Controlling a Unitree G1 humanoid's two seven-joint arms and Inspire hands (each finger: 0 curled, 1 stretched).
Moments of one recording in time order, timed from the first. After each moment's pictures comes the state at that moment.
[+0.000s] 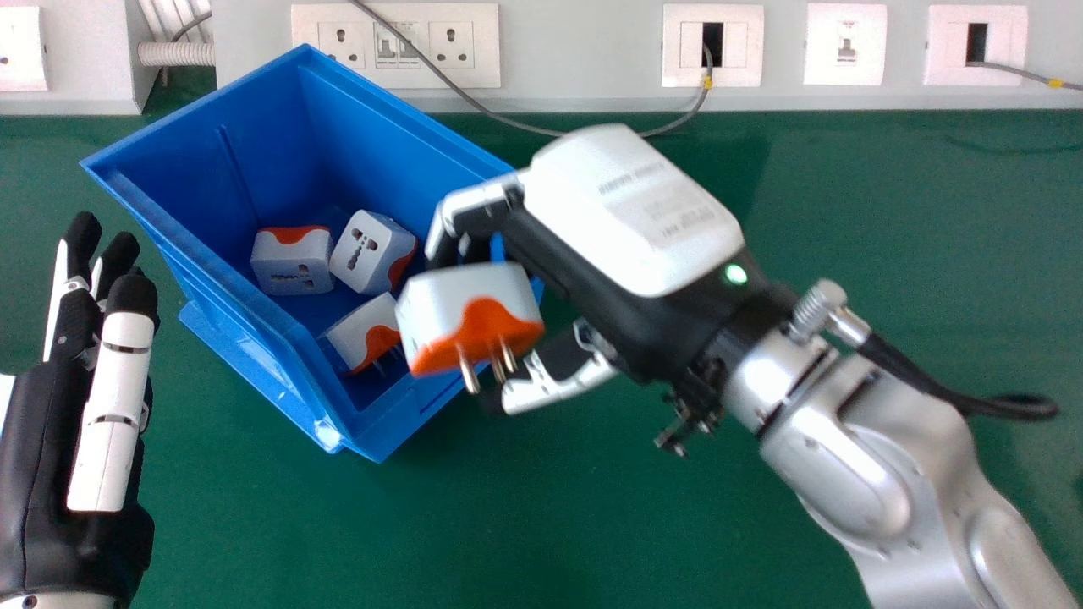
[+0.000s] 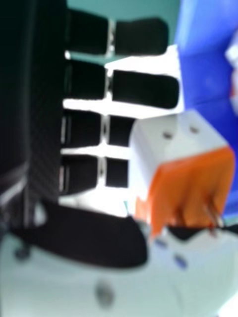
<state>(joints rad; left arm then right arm) 0.39 0.10 0.33 -0.46 -0.25 -0.08 -0.15 -0.40 -0.28 0.38 -0.31 -0.80 -0.09 0.26</state>
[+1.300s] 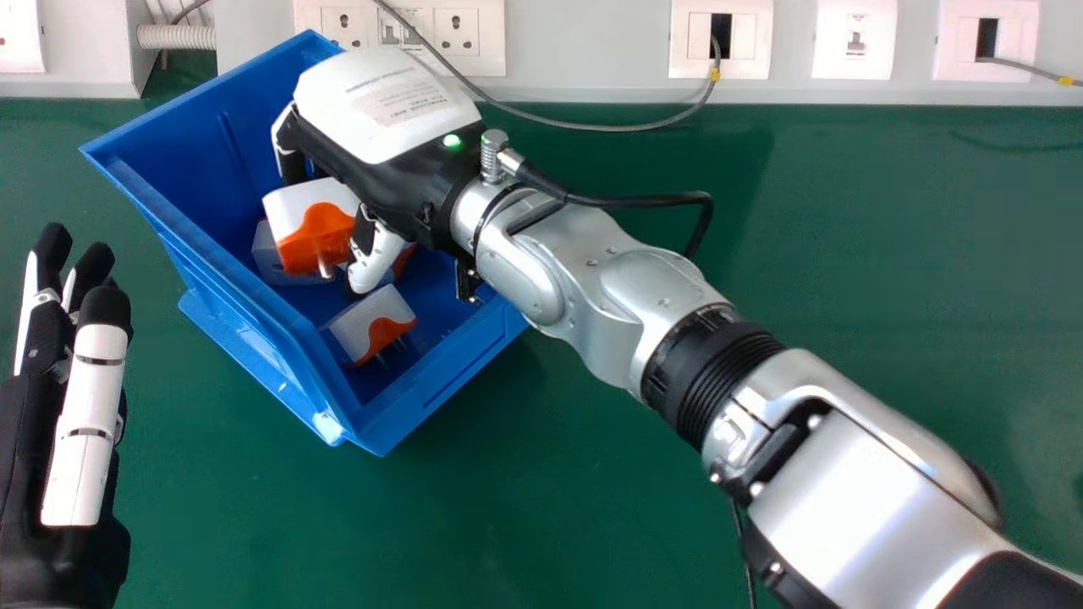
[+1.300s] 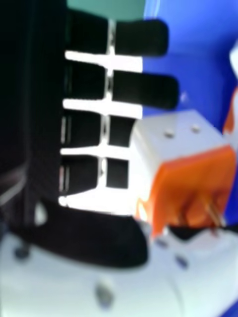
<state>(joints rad) 0.41 0.10 0.36 -0.45 -0.25 -0.10 -0.15 -1.29 0.14 0.63 1.21 -0.88 -0.17 -0.21</state>
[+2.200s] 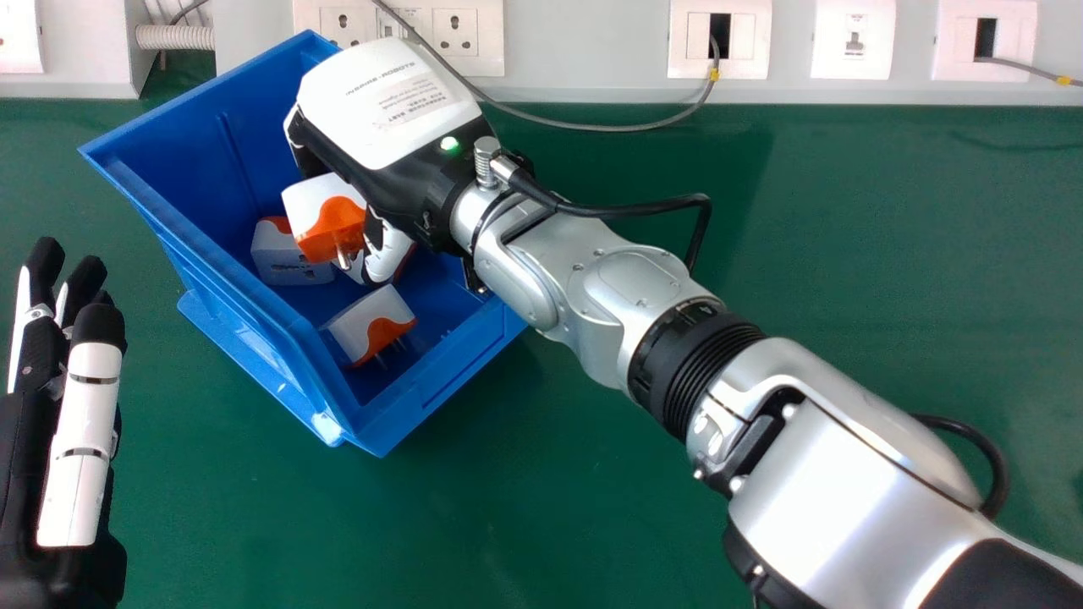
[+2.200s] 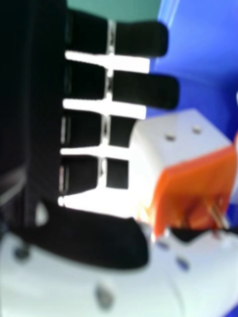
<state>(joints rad) 0.45 0.09 0.34 -0.45 -0.25 -0.14 -0.15 -1.31 0.16 0.68 1.29 -0.87 -0.14 -0.29</state>
